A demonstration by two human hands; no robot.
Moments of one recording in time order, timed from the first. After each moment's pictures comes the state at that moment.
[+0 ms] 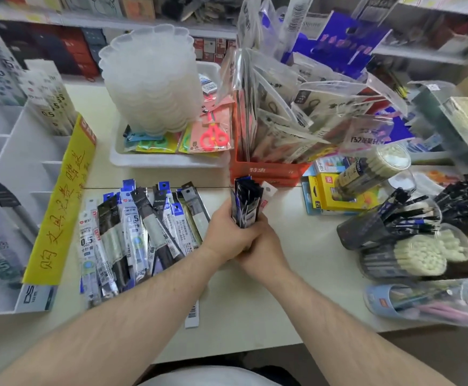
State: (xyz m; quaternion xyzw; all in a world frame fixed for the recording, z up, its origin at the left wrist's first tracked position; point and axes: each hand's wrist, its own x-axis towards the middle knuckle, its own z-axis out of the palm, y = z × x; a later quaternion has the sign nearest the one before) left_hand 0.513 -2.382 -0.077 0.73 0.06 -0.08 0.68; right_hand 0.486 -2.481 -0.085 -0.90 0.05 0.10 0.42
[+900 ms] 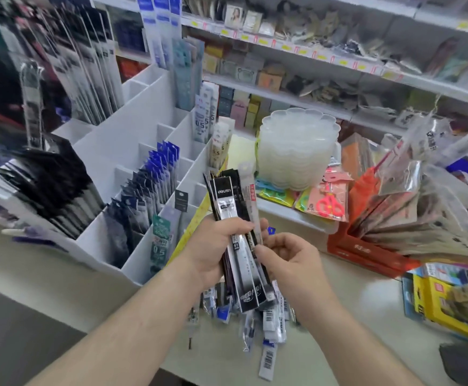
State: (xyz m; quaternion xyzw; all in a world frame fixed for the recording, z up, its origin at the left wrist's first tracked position) left_hand 0.475 -2.192 0.037 0.42 0.22 -0.08 0.88; right_hand 0.489 -2.336 0.041 -0.76 0.00 0.21 0.62
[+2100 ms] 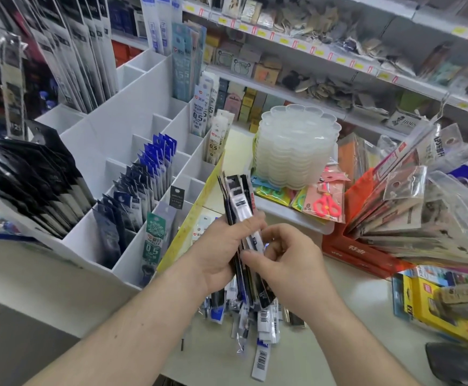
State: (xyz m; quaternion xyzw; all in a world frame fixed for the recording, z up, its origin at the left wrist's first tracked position) left_hand 0.480 -2.196 0.031 0.42 0.21 -0.11 0.87; right_hand 0.493 -2.326 0.057 -0.88 -0.09 0.16 0.44
